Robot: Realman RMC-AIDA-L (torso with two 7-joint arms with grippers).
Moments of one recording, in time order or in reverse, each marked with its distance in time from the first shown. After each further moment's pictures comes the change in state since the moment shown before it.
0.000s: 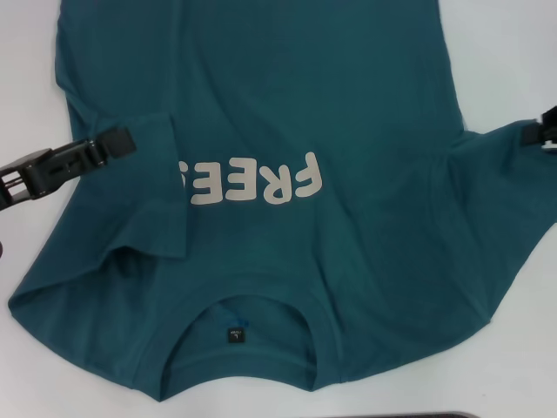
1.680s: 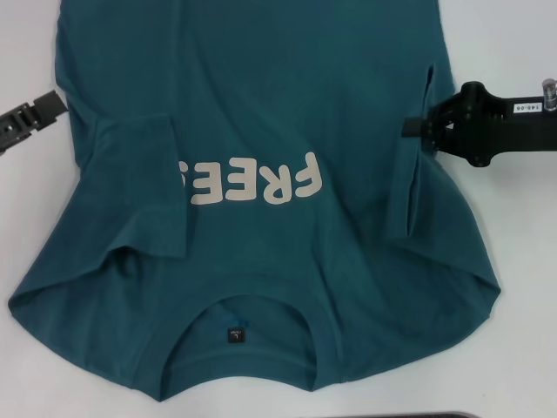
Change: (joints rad) left arm 0.054 0.018 -0.001 -0.052 -0.096 -0.122 -0.128; right arm 0.022 0.098 -0.013 -0.319 0.311 -0.144 -0.008
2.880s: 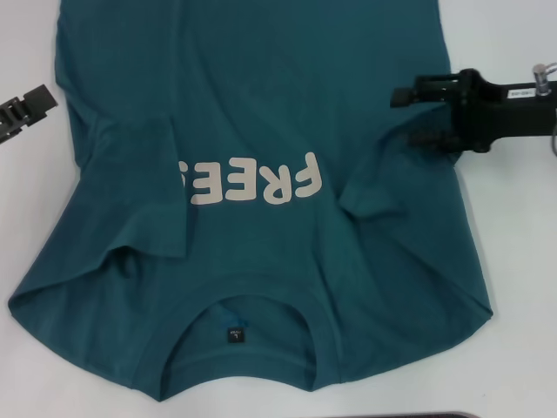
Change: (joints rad) left arm 0.004 0.007 0.000 0.005 -0.017 -0.019 -0.002; right arm 0.022 -0.001 -0.043 0.014 0.001 -0.095 0.056
